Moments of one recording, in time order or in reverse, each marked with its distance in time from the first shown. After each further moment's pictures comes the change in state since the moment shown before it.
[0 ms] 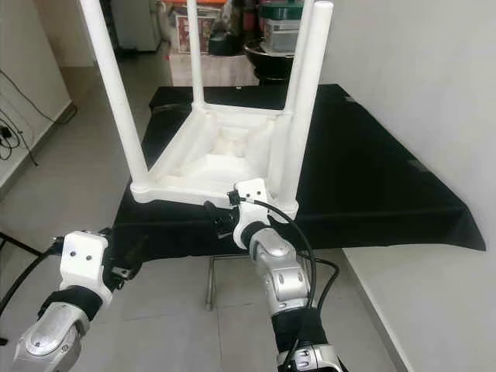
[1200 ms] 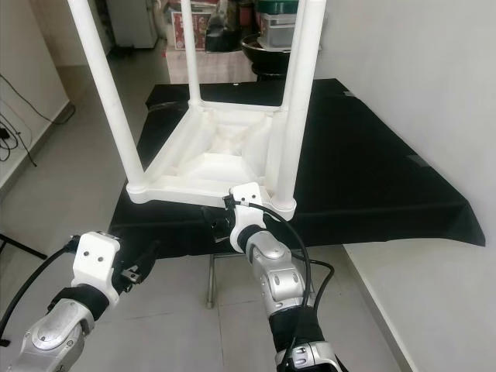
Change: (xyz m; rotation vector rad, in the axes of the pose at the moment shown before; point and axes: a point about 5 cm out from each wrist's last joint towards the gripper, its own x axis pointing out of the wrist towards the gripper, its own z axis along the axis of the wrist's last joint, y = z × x) left arm 0.007 -0.004 -0.008 0.007 0.015 -0.104; right arm 0.004 0.001 -0.009 -0.014 0.032 0.009
